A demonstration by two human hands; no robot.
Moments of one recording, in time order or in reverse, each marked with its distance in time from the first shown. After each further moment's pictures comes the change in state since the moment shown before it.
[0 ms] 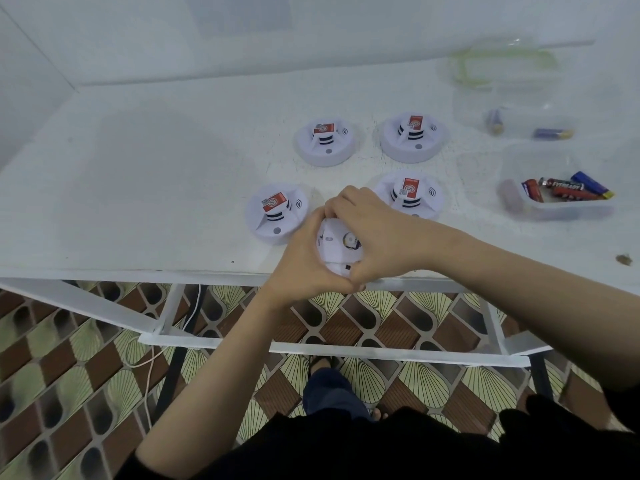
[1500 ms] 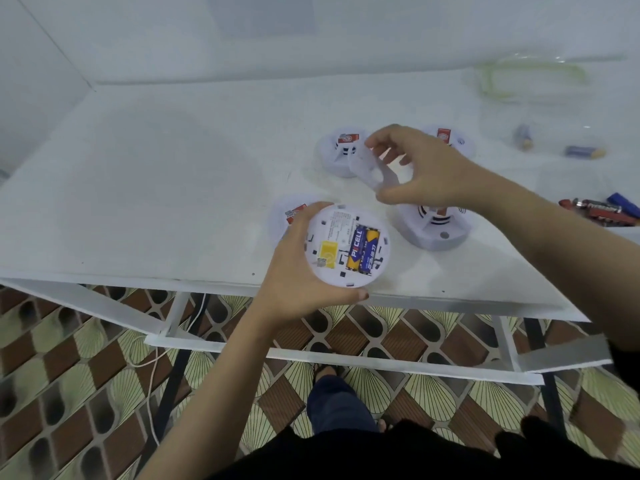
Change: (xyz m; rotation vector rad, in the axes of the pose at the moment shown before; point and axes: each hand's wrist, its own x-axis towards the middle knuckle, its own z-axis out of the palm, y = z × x) left_hand -0.017 0.011 -0.039 0.041 0.121 0.095; right_hand 0.043 0.052 -0.046 0.380 0.293 0.096
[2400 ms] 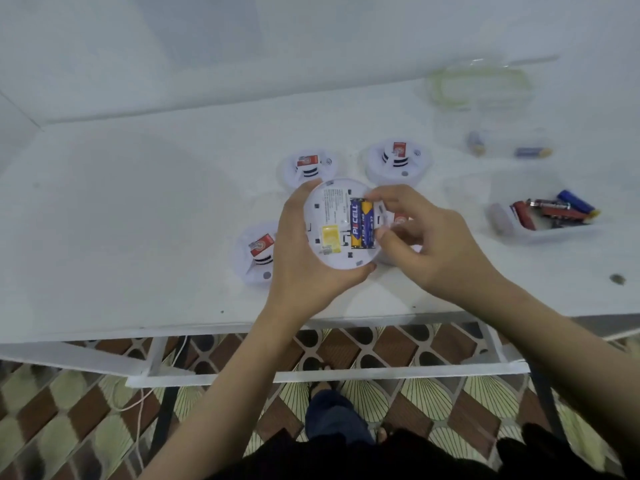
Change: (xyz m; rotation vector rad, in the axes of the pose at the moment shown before) left_hand 0.050 0.022 0.042 0.103 0.210 0.170; right_hand -0.083 -0.008 0.018 0.195 0.325 -0.040
